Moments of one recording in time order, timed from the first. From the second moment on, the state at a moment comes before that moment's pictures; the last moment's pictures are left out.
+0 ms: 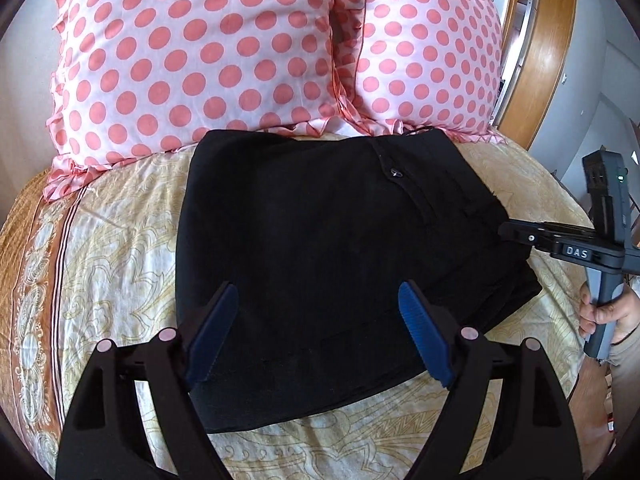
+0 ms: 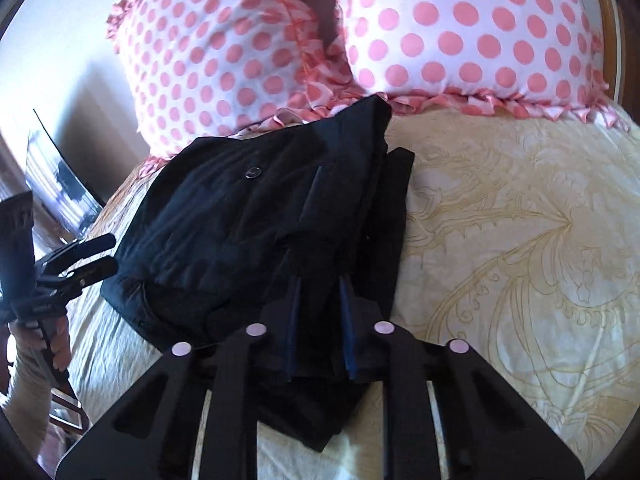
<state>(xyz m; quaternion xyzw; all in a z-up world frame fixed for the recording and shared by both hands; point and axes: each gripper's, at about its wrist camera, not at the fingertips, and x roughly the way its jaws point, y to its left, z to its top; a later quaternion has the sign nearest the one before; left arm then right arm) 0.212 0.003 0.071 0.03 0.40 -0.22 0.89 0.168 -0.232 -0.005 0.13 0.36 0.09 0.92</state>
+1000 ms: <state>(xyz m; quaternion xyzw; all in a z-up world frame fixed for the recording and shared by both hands) 0.177 0.014 0.071 0.01 0.41 -0.22 0.89 0.088 -0.165 0.006 0.08 0.31 0.02 0.95</state>
